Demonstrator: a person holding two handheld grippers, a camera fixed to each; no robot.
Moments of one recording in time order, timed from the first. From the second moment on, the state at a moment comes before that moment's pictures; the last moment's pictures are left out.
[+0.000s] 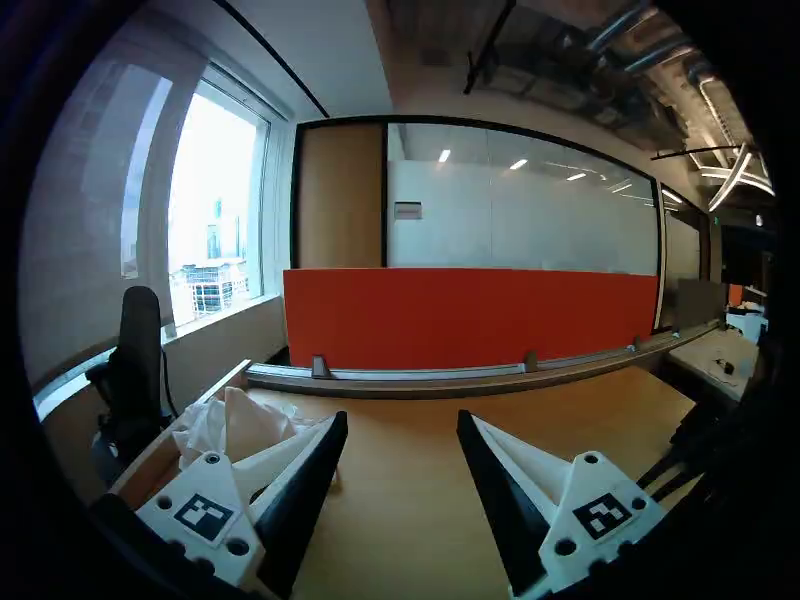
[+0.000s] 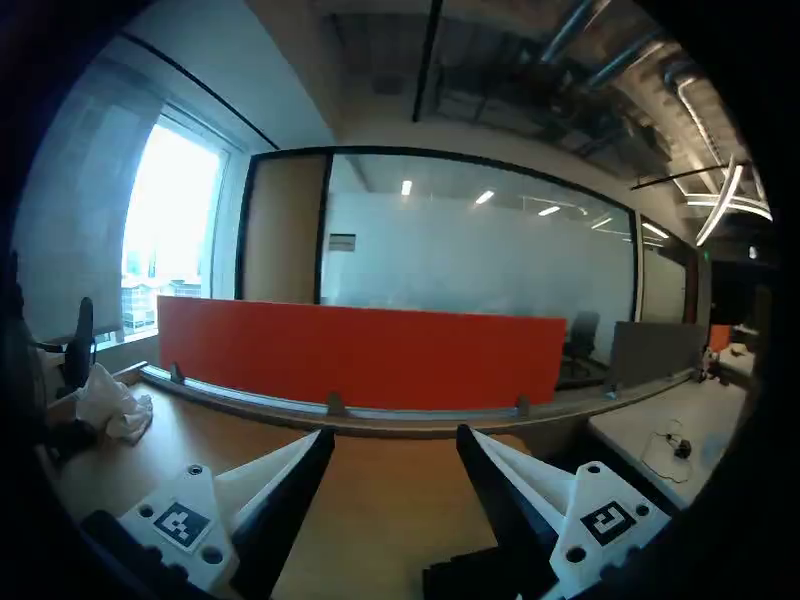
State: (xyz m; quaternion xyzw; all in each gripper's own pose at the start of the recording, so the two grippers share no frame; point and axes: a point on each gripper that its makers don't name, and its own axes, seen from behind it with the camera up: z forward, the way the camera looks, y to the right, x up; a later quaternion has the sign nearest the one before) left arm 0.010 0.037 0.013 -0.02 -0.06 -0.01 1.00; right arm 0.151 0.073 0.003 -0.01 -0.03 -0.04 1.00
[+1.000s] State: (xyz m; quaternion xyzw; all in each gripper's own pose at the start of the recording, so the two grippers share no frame) left arm 0.021 0.036 0.019 -0.04 -0.04 -0.01 1.00; right arm 0.155 -0.003 0.020 0.02 -0.03 -0.01 1.00
